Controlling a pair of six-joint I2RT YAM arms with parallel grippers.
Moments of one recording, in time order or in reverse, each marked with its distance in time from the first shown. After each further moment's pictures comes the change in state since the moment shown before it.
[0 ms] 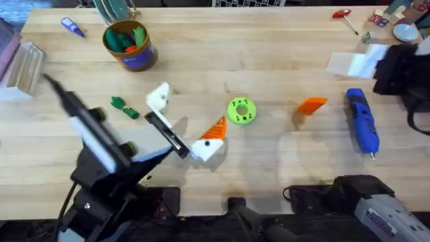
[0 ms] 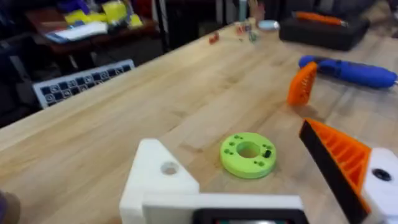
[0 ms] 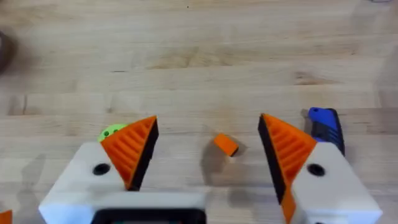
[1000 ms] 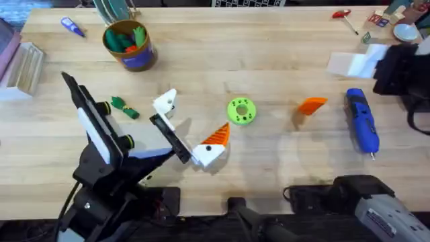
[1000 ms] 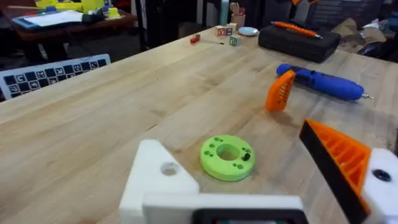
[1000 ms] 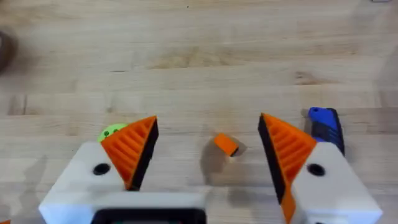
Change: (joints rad) left arm -0.001 0.004 0.000 -0.039 0.078 -0.100; right arm 0.000 0.000 0.000 0.000 0.000 0.000
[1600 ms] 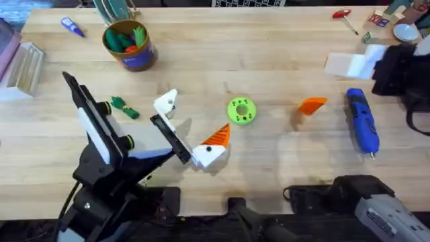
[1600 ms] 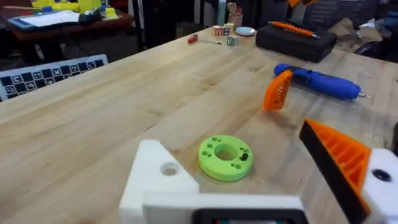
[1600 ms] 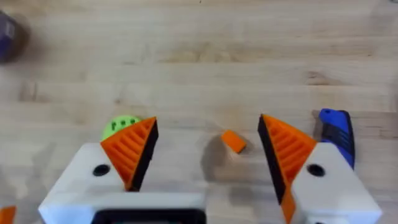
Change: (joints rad) left arm 0.000 0.000 0.000 0.000 0.011 0.000; right arm 0.000 0.003 0.000 -0.003 -0.042 -0.003
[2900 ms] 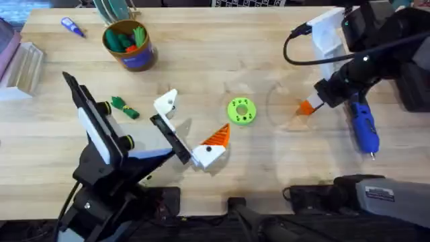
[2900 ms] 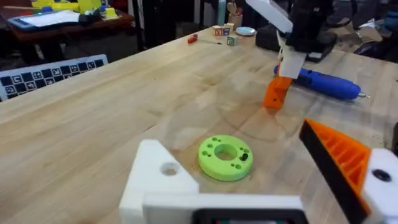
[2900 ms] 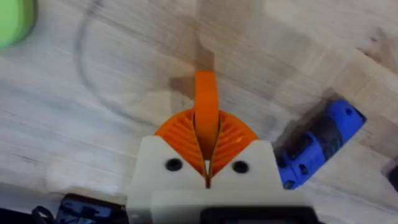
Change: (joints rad) left arm 0.000 0.000 0.000 0.000 0.000 0.000; right arm 0.044 0.626 0.006 -0.092 0.164 -0.563
